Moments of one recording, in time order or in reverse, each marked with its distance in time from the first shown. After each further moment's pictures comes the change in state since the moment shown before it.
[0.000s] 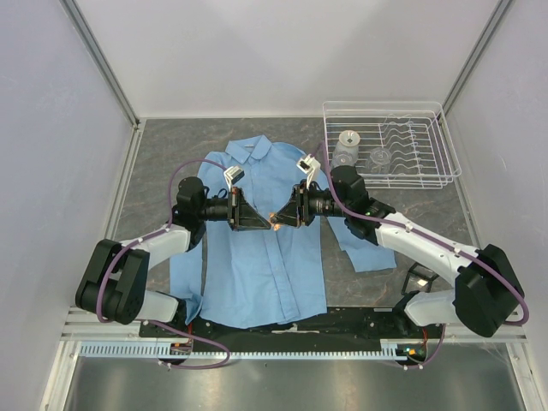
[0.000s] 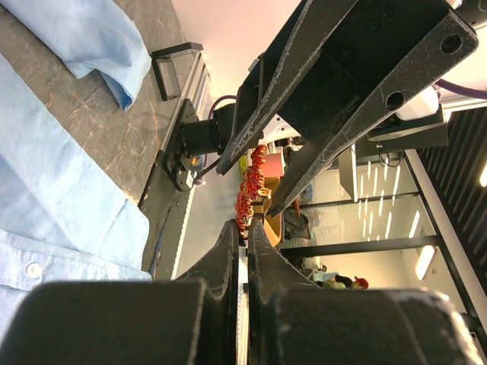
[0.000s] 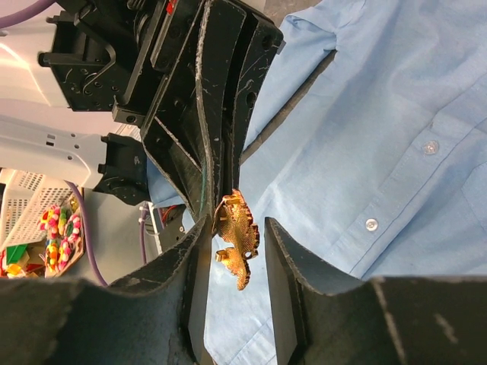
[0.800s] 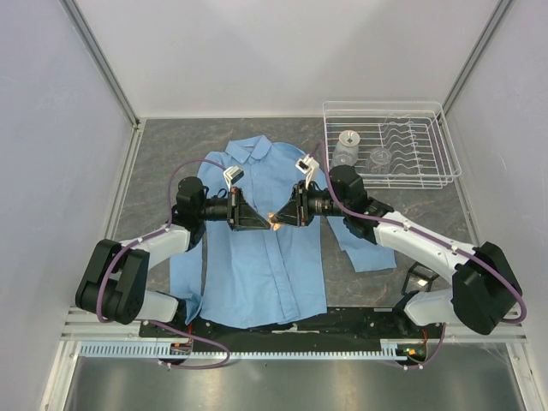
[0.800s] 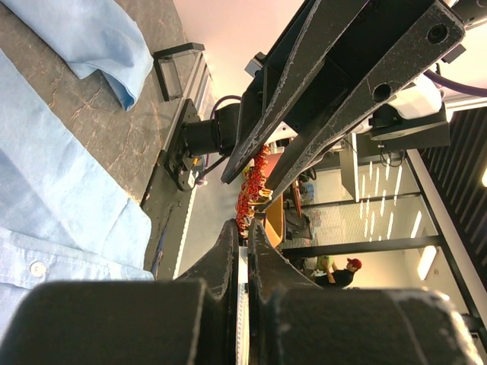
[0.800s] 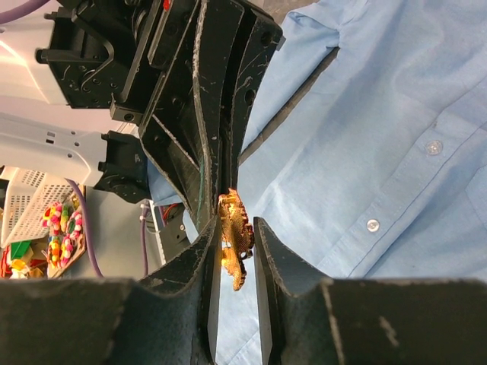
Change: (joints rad) left arm 0.000 0.000 0.000 -0.004 0.001 0.008; right arm 0.002 0.014 0.002 0.005 -0.019 -0.004
